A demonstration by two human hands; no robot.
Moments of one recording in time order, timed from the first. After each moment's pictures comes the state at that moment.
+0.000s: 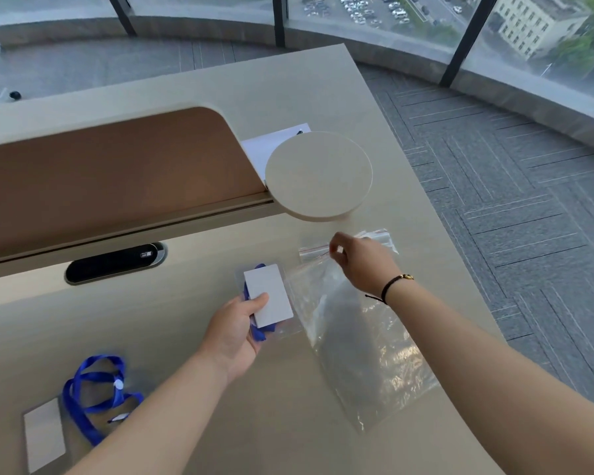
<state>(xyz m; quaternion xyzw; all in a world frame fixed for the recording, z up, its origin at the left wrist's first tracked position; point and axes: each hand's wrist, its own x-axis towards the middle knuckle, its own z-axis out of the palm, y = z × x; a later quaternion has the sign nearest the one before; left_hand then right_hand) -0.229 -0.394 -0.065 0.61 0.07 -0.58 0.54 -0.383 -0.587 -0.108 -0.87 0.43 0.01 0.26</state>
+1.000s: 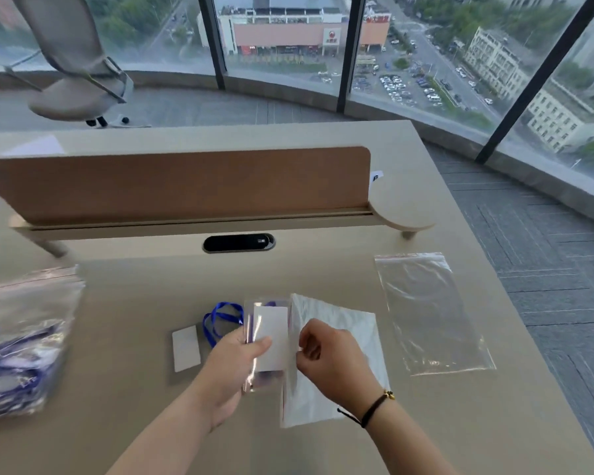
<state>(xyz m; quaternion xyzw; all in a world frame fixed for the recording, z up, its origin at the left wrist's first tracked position) -0.182 -0.142 0.058 0.67 -0.05 -0.54 0.51 -0.318 -0.257 0.024 -0.84 0.35 -0.06 0.41</state>
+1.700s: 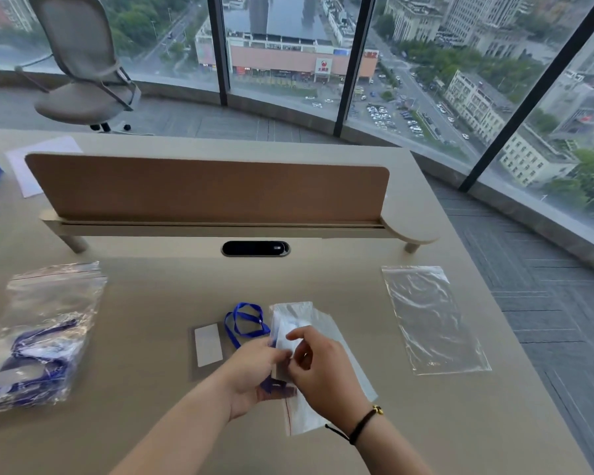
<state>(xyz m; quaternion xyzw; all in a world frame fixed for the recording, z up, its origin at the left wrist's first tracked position) -0.151 -0.092 0.060 0.61 -0.06 -0.65 0.46 -0.278 -0.169 0.051 -0.82 0.36 -0.10 0.42</state>
